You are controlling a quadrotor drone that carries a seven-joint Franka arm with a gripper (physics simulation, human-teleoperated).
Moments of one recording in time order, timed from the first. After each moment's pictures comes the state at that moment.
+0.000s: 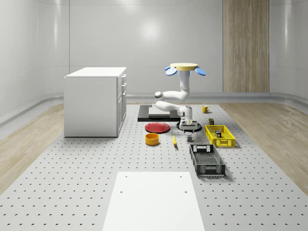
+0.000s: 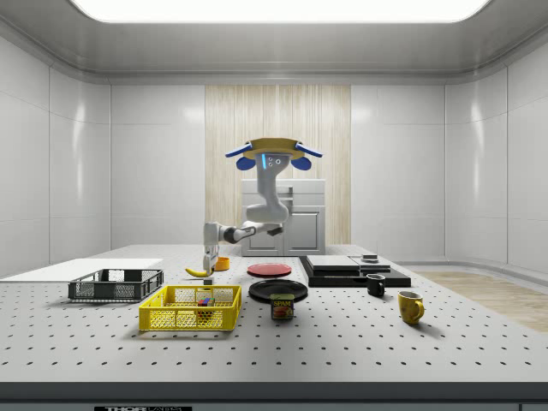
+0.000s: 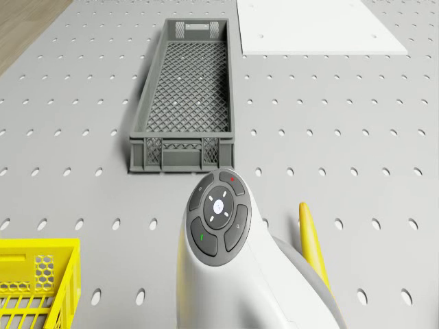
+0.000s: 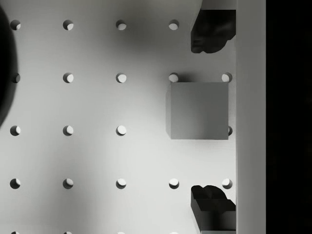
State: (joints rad) arm -1.23 -1.47 1.14 -2.76 -2.01 1.63 1.68
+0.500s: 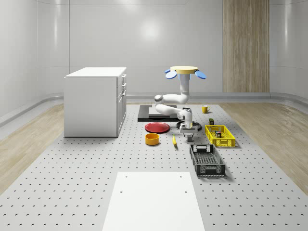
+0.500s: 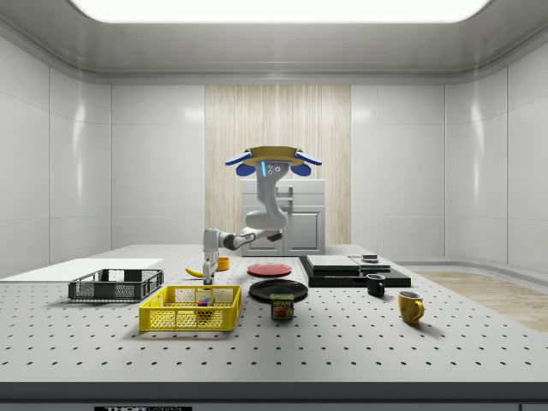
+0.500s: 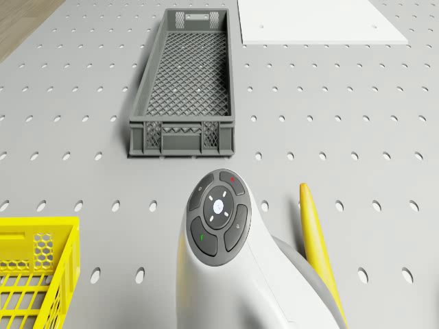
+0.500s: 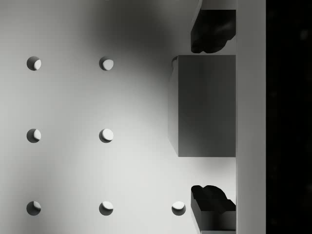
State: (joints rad) arm -1.23 -1.47 1.14 -2.76 -2.01 1.63 1.68
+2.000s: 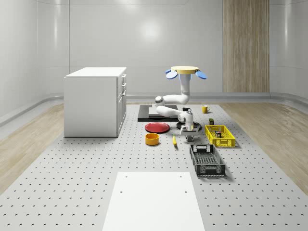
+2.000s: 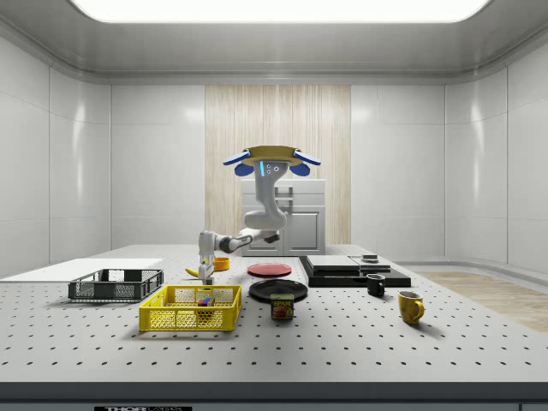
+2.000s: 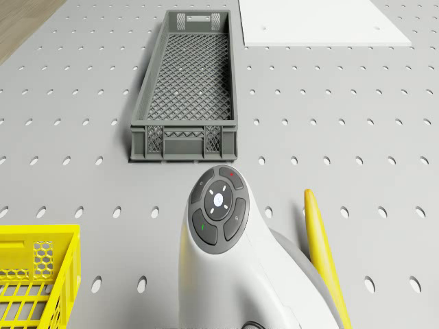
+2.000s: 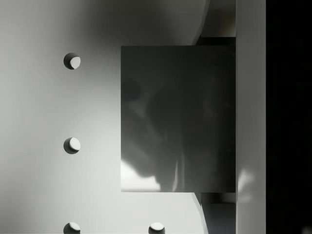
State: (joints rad) arm -1.28 -1.44 1.12 -2.70 -2.04 1.64 1.67
